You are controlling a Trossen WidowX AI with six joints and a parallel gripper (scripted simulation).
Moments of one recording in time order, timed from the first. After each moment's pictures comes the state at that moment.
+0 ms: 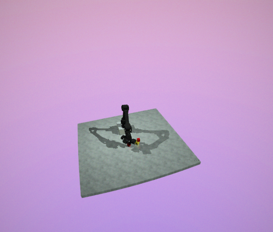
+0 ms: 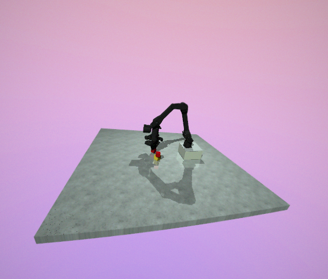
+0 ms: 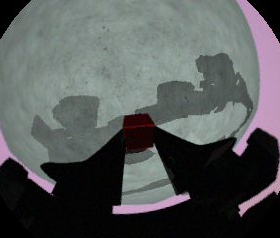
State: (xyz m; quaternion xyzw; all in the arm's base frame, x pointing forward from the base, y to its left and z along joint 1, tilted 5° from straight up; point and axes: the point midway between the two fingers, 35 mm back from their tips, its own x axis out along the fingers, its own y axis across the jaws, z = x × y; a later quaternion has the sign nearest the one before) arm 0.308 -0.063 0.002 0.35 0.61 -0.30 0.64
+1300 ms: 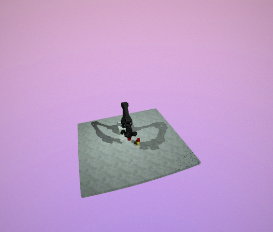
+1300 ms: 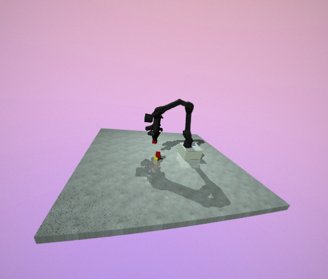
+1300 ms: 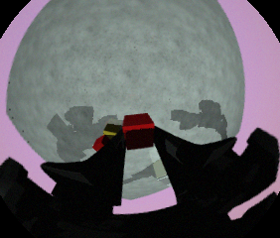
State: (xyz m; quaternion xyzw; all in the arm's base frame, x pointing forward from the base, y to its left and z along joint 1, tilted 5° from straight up) arm 0.303 -0.056 0.094 0.27 0.64 -0.22 0.69
